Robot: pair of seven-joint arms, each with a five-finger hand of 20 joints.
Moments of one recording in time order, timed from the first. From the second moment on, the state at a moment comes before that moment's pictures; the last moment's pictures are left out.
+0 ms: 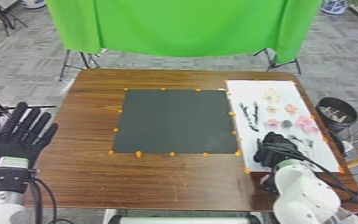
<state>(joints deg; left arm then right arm) 139.5 -50.9 -106.1 -129.0 -1.6 10.4 29.7 -106.1 -50.5 72.3 -121.8 -125.5 -6.2 50.5</state>
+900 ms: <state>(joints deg) 139.9 -49.8 -106.9 -128.8 -2.9 11.5 30.6 -85.3 -52.0 46.2 -119.0 -117.6 12.1 40.0</state>
